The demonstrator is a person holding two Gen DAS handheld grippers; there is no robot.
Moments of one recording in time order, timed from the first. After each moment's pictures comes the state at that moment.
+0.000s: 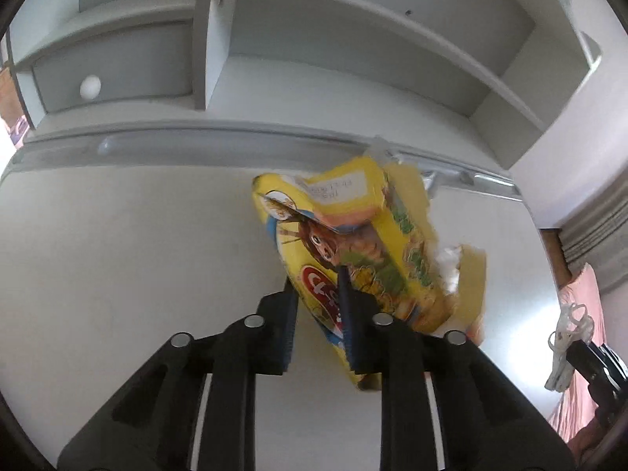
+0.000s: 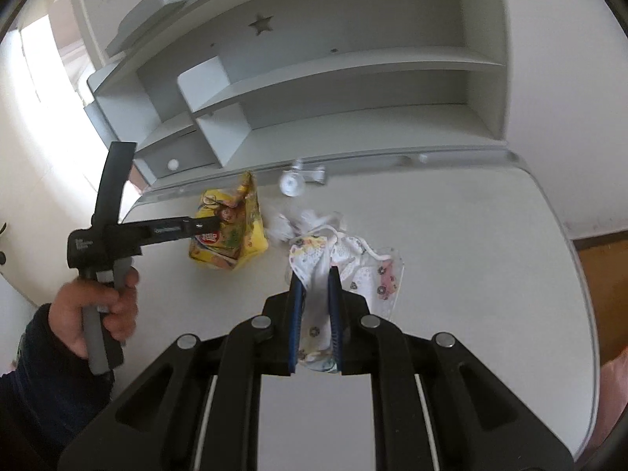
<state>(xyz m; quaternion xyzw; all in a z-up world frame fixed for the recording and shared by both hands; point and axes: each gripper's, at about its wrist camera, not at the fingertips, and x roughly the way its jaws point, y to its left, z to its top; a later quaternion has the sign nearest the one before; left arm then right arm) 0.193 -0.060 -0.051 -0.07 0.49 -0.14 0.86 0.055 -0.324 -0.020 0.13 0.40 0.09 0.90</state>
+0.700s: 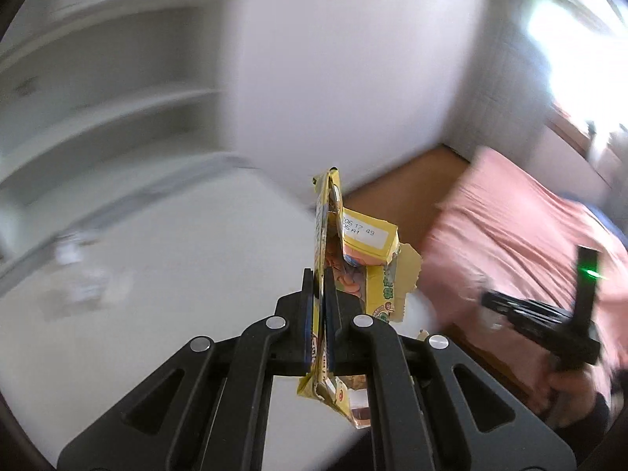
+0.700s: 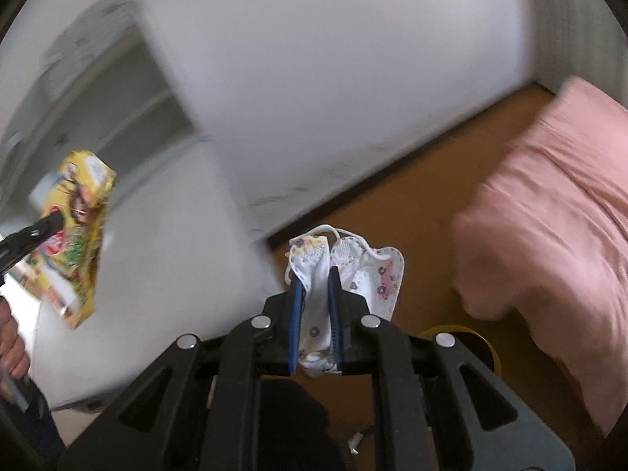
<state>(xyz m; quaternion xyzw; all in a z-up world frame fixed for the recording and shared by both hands) -0.001 -0.330 0.026 0.09 0.37 -0.43 0.82 -0.196 -0.553 -0.080 0.28 0.38 -0.24 0.85</state>
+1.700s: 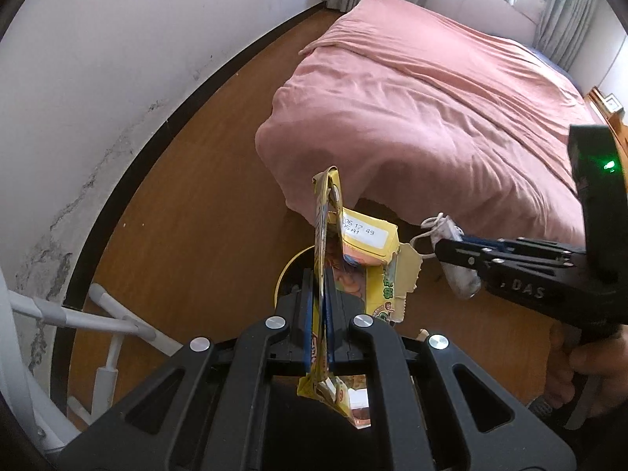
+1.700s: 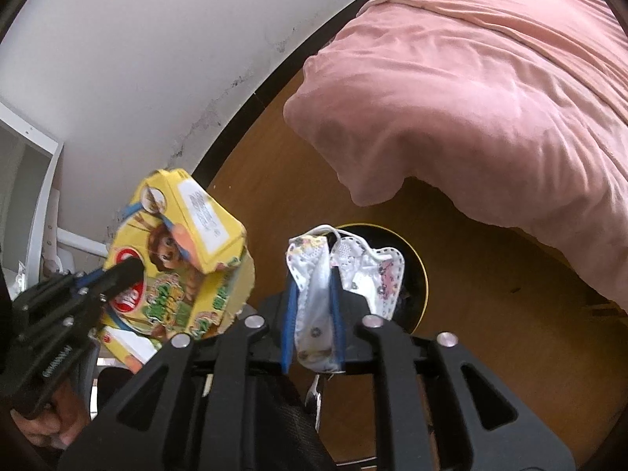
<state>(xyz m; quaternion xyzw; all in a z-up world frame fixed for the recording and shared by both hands) -0.152 -0.569 -0.160 0.28 0.46 -0.55 0.64 -0.327 -0.646 -0.210 0.41 0.43 -0.32 0.74</state>
